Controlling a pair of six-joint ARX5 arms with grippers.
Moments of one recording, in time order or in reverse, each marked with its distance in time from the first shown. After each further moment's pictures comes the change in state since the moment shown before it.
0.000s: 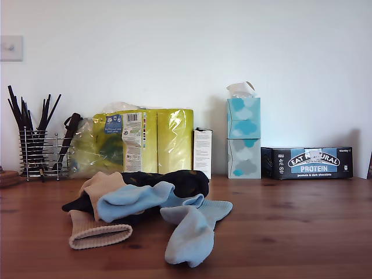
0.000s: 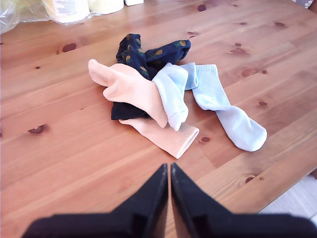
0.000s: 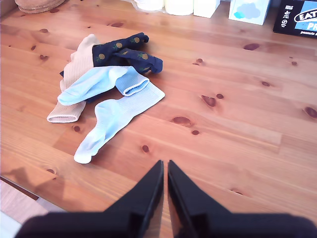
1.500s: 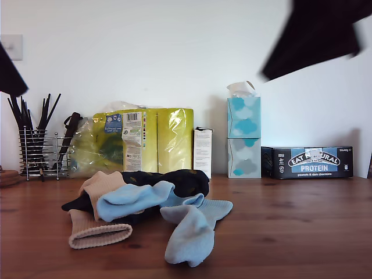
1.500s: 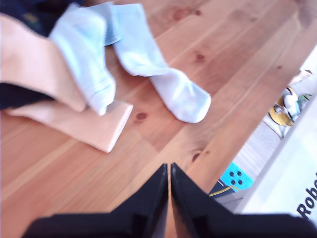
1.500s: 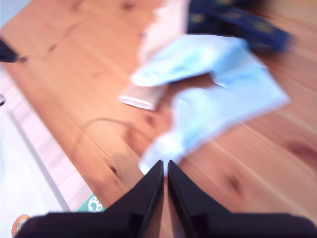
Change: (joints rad) left arm -0.201 0.506 0.000 0.191 0.164 0.043; right arm 0.379 0.730 0.000 0.521 -0.130 0.053
